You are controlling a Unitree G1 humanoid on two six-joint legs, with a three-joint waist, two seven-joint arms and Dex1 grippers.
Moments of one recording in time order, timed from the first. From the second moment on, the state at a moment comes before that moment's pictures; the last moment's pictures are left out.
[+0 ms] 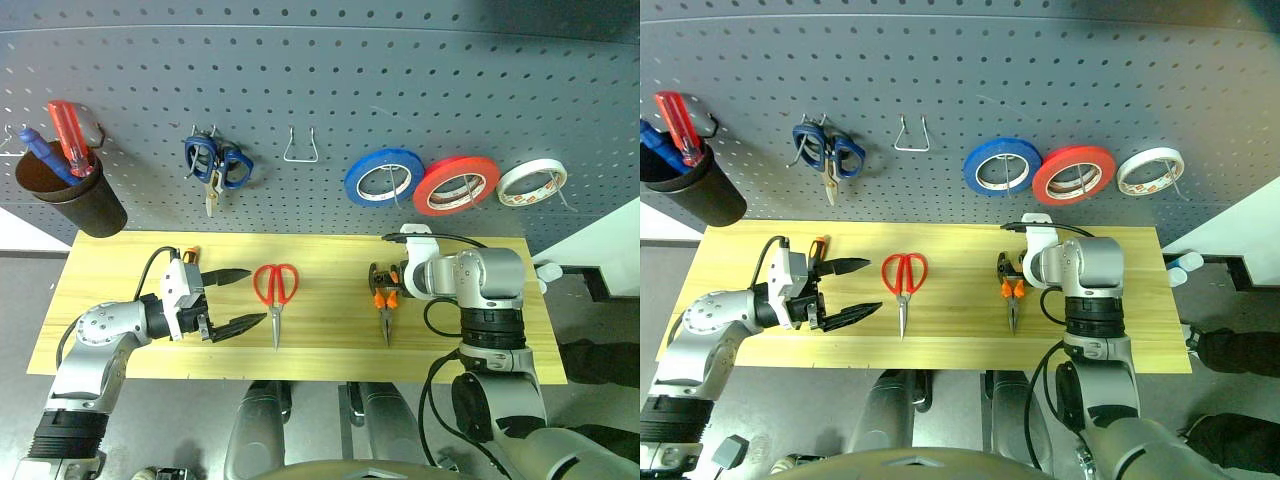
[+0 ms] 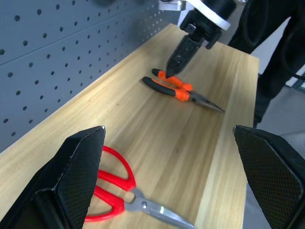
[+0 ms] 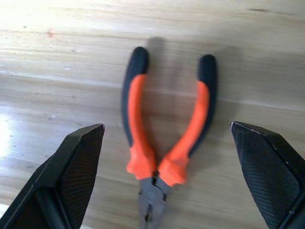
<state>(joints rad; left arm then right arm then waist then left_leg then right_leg) -0.05 0.65 0.09 -0.05 -0.44 0.08 -1.18 -0.64 -0.15 -0.15 0.03 0.20 1.57 0.11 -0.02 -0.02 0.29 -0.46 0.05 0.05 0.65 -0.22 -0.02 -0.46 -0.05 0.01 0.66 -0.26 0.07</state>
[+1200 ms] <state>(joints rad) 0.03 0.66 0.11 -0.10 -0.45 0.10 -1.14 -0.54 -0.22 0.18 0.07 0.13 1.36 0.15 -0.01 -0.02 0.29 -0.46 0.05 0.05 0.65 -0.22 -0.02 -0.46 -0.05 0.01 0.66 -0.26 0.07</state>
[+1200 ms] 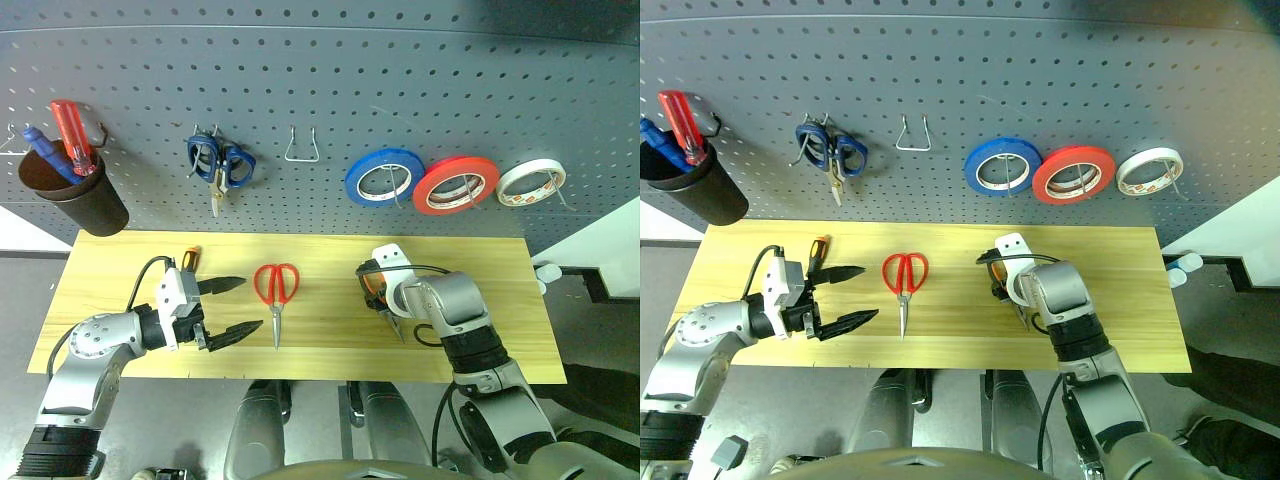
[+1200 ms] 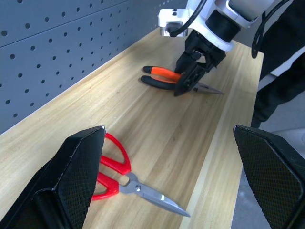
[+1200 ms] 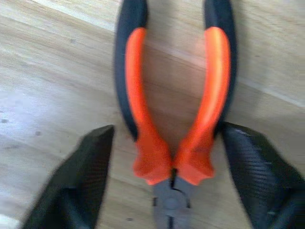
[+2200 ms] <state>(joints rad) 0.06 0.67 0.24 -0.14 -0.54 0.11 -1.11 -0.69 -0.29 -0.03 -0.34 0.67 1.33 0.66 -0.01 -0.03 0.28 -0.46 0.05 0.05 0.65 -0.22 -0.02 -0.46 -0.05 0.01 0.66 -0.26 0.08</state>
